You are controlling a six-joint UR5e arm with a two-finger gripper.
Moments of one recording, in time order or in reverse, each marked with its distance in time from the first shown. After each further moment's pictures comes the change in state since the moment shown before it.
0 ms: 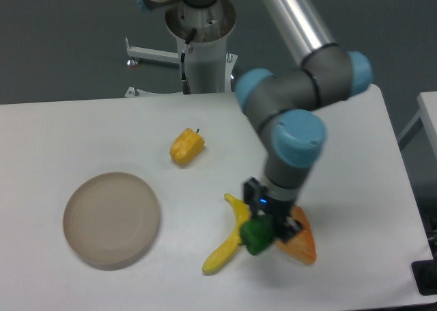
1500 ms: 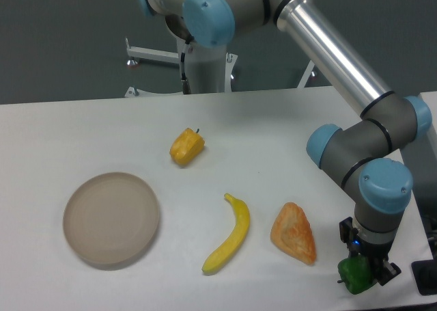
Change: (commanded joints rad) arm 0.245 -0.454 0.552 0.063 0.155 0.532
